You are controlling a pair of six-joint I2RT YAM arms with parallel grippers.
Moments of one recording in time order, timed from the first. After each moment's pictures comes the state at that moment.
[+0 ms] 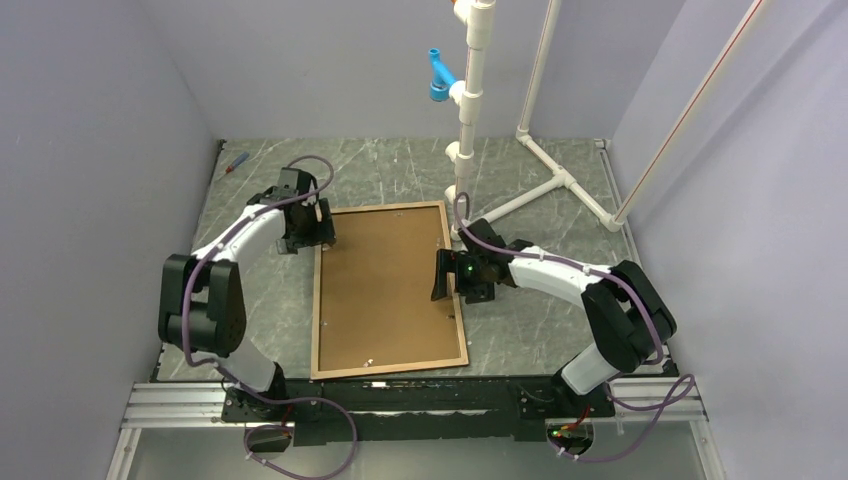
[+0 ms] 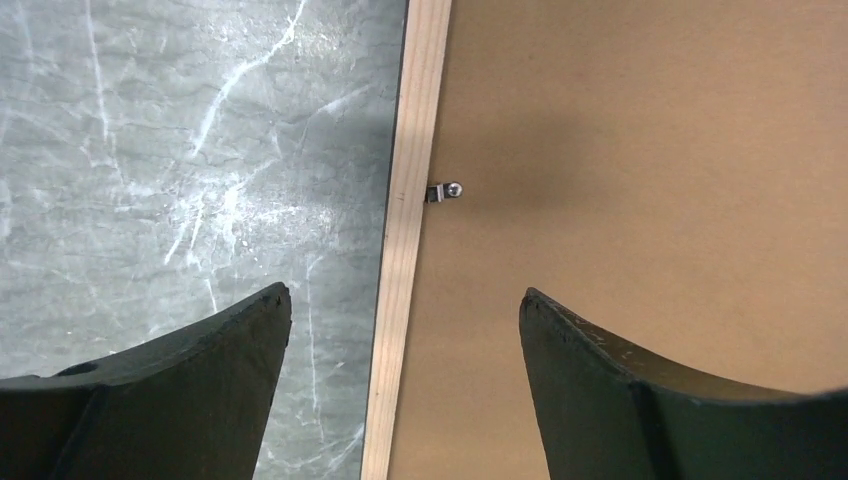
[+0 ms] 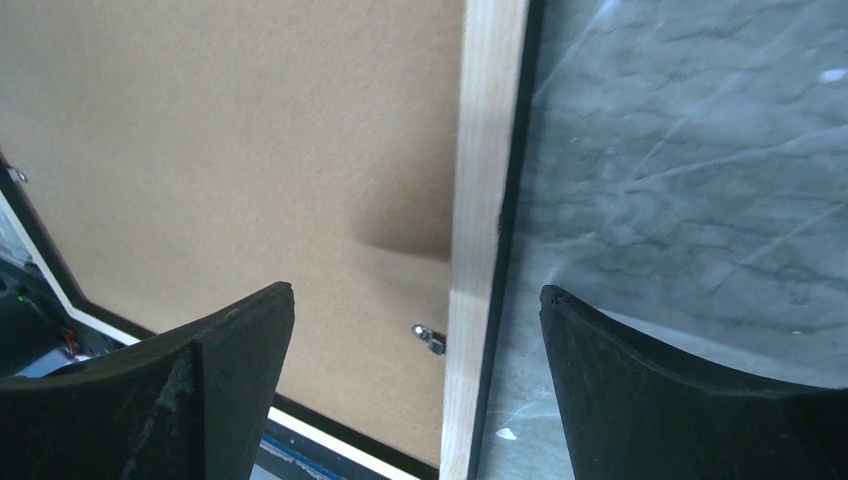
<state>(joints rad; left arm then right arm) -0.16 1.63 1.12 -0.61 -0.08 -0.39 0.62 1.55 0.84 -0.36 -0.21 0.64</state>
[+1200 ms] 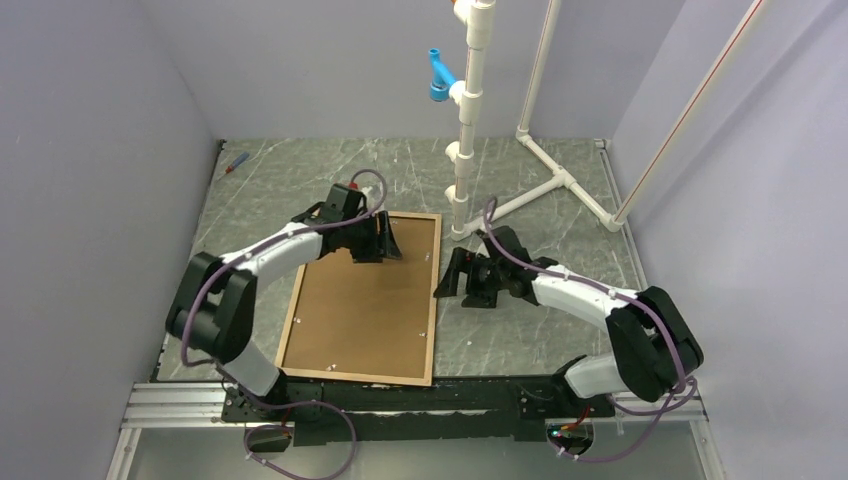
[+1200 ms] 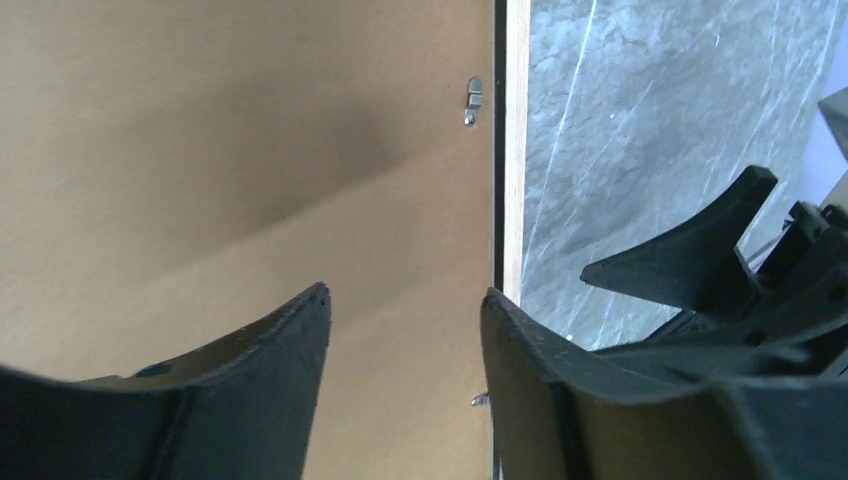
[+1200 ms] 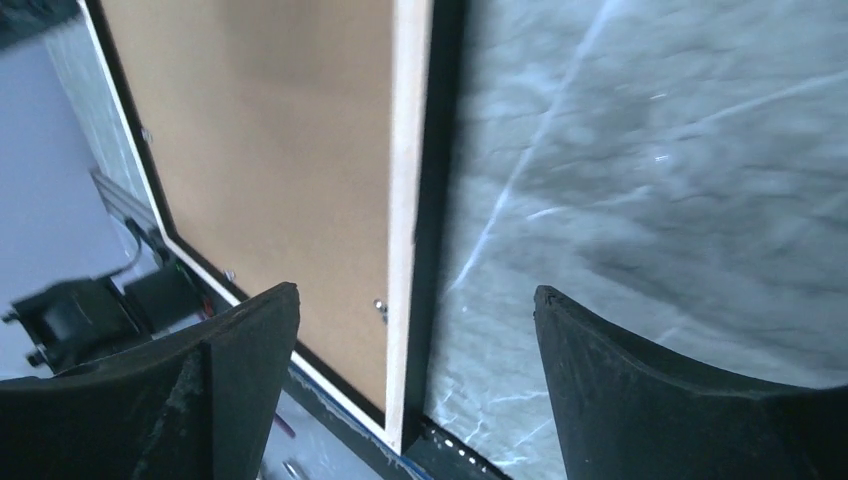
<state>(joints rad) -0.44 1.57 1.02 -0.33 0.33 -0.54 0.59 1.37 0.66 -0.18 -0.37 0.78</state>
